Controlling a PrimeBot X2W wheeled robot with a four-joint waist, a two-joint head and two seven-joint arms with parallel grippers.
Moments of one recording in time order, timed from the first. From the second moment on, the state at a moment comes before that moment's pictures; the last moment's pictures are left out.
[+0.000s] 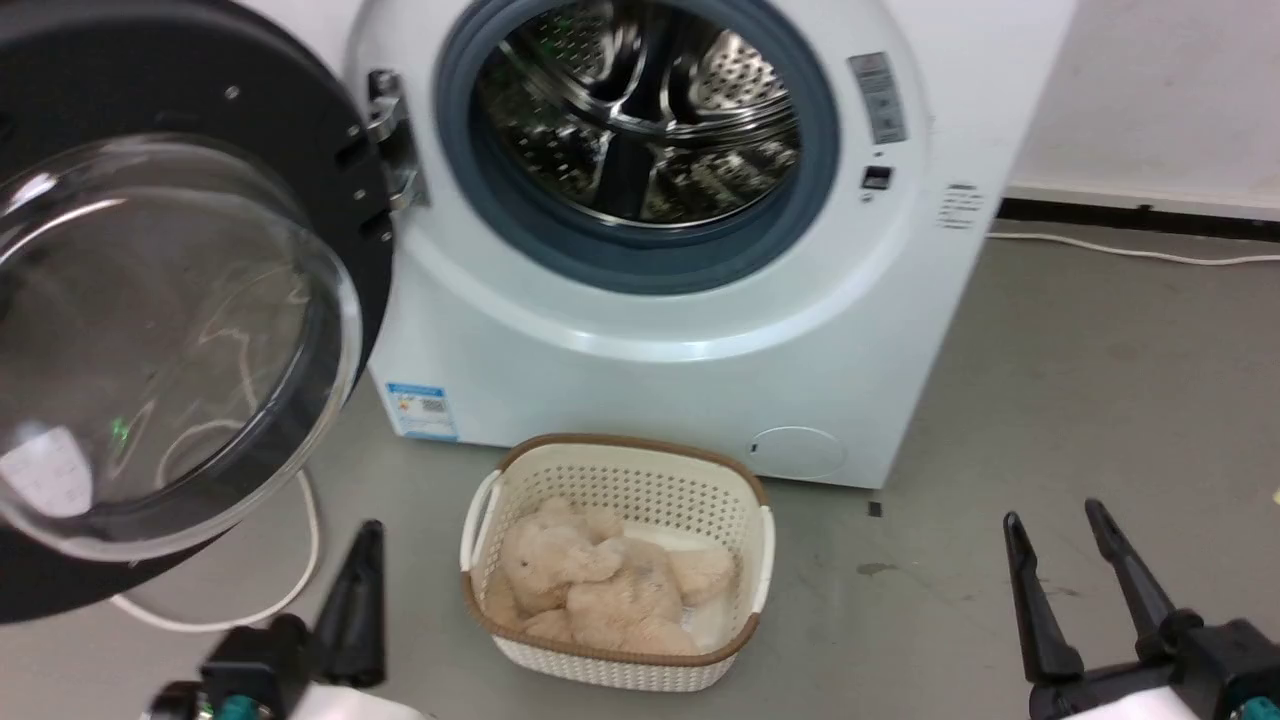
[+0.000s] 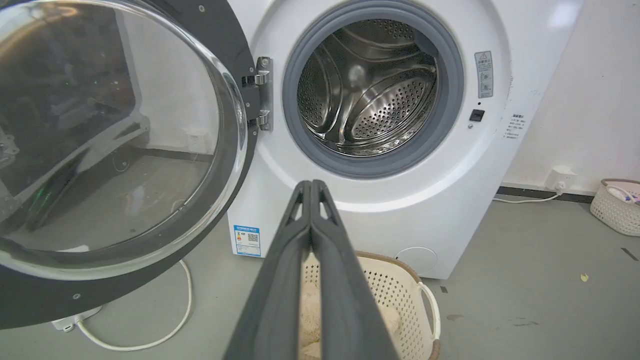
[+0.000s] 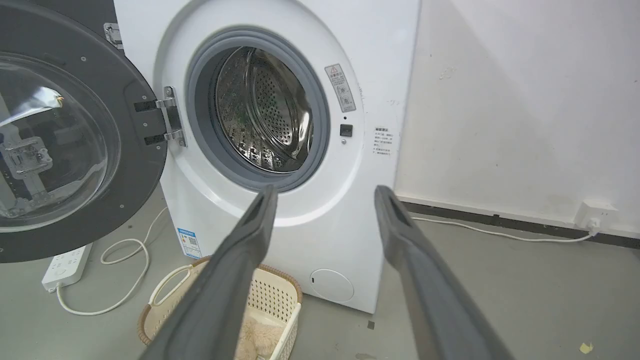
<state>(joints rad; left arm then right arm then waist) 0.07 0.28 -0.20 -0.06 -0.35 0.15 -0.19 0.09 -0.06 -0.06 -0.03 0.07 0.13 -0.24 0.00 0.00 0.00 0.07</state>
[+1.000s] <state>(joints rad) 0.10 0.24 -0.28 0.04 -0.28 0.18 -0.24 0.14 -0.05 -0.02 0.01 0.08 0.13 -0.25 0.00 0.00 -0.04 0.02</state>
